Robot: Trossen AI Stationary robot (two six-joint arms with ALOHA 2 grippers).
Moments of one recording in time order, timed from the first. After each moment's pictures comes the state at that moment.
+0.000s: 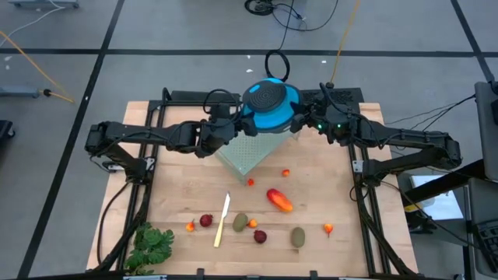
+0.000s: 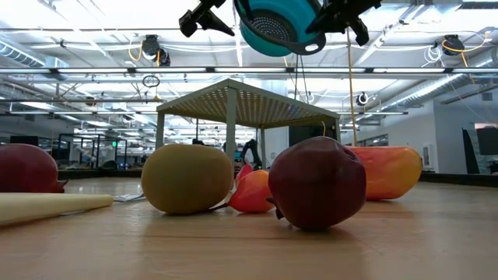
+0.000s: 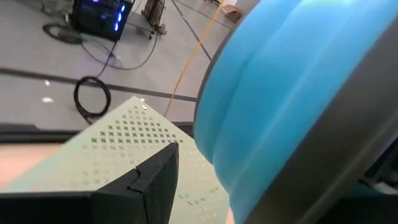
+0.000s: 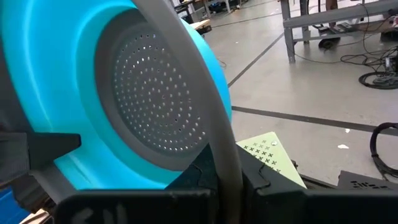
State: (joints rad) left arm 0.01 1.55 1.40 -0.24 -0.83 -0.93; right arm -0.19 1.08 0.99 -0.11 0.54 0.51
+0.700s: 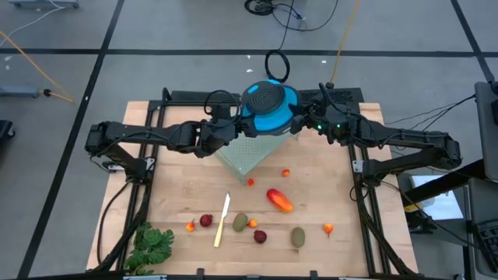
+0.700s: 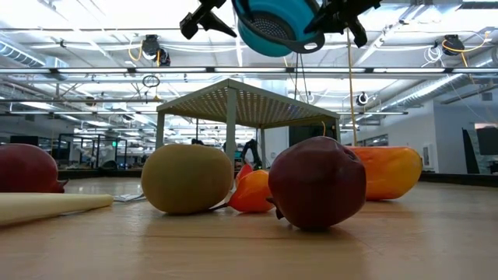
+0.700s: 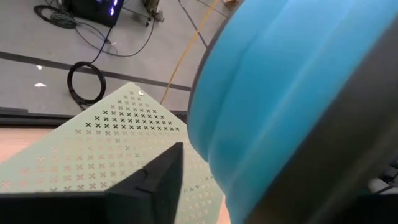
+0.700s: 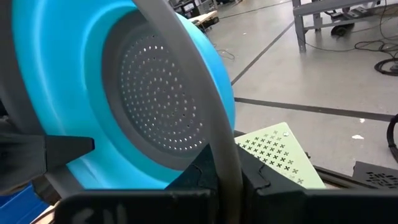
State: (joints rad) left arm 0.01 1.55 1.40 -0.27 -0.79 -0.97; right arm -0.19 1.08 0.99 -0.12 0.49 0.56
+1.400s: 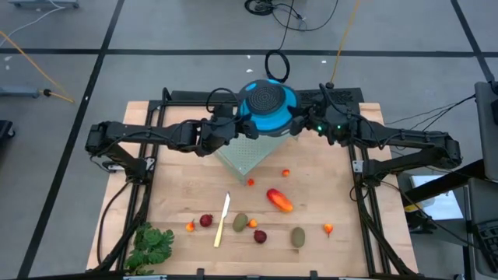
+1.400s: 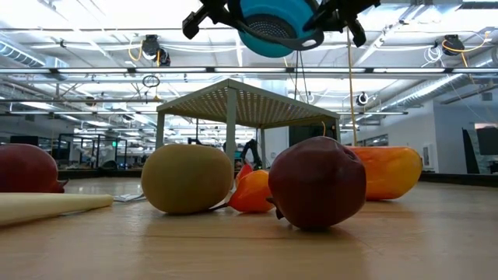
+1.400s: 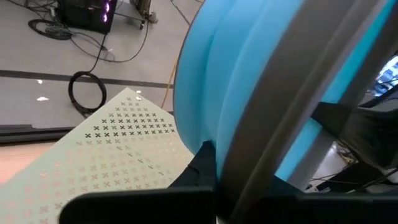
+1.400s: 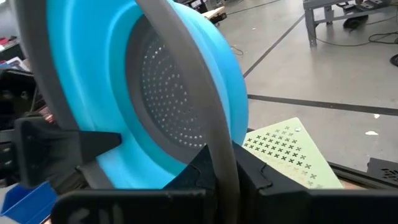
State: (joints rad) left arm 0.01 1.55 1.40 -0.24 -0.76 -0.85; right arm -0.17 1.08 0.99 -0.12 0.47 0.58
